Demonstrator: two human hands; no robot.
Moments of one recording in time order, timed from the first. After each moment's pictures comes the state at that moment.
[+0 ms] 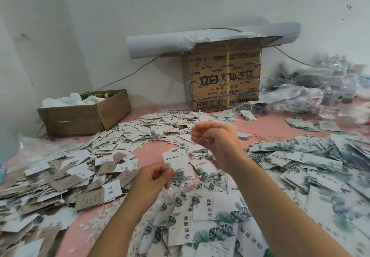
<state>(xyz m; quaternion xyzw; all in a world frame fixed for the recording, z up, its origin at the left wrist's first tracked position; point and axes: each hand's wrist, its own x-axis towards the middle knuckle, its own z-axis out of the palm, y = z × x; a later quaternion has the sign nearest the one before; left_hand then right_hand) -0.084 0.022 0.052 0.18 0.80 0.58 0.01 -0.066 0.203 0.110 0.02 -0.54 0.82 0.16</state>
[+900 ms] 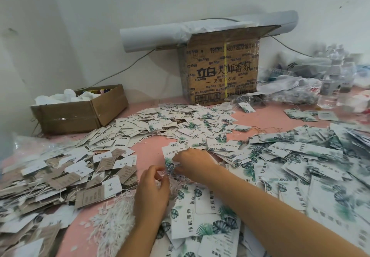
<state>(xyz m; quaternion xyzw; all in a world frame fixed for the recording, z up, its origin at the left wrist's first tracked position) -0.088 0.035 0.003 0.09 0.87 0.45 -0.19 -0.104 0.168 0.054 0.11 -0.99 0.02 0.08</state>
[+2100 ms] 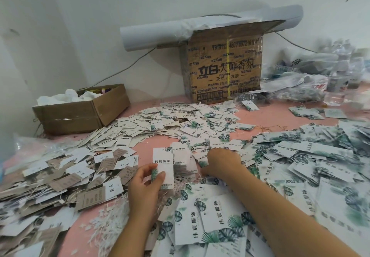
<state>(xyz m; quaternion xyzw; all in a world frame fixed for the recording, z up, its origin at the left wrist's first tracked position) -0.100 0.023 0.002 0.05 0.72 0.68 -0.12 -0.104 0.214 0.040 -0.10 -0.99 0.05 0.00</state>
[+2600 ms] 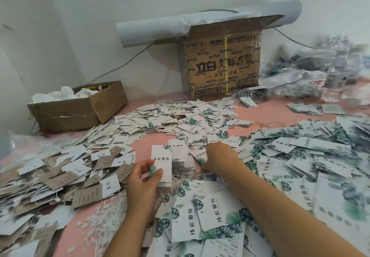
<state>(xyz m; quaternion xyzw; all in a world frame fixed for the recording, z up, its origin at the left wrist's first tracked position) -0.106 0.023 -0.001 0.06 0.72 0.69 -0.11 -0.102 0.214 0.044 -0.11 -0.99 0.10 0.01</state>
